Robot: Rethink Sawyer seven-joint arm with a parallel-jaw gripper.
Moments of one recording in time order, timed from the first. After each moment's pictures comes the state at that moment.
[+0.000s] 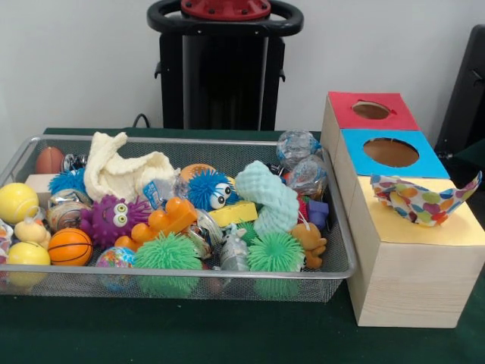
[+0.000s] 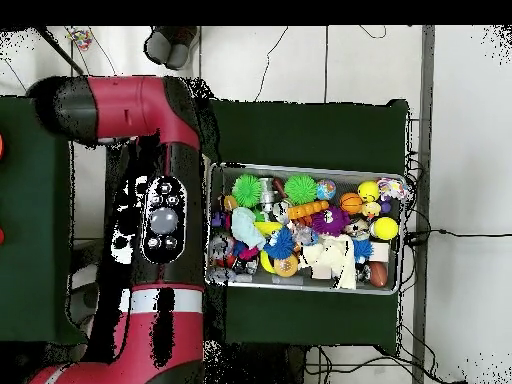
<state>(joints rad) 0.20 -0.22 -0.31 0.67 0.30 0.90 2.01</state>
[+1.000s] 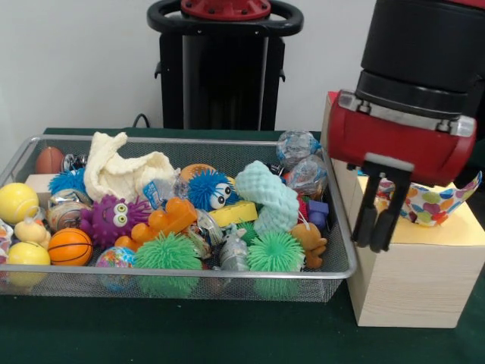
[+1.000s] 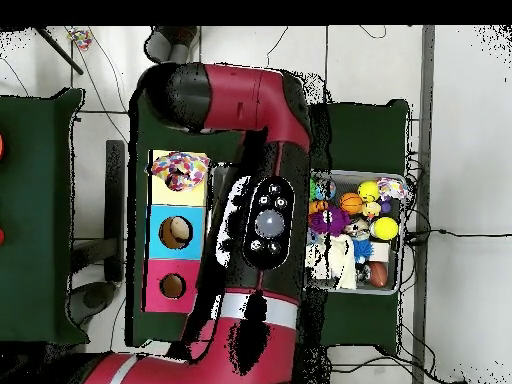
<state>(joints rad) 0.03 -0.32 -0.30 0.78 0.14 0.88 2.01</state>
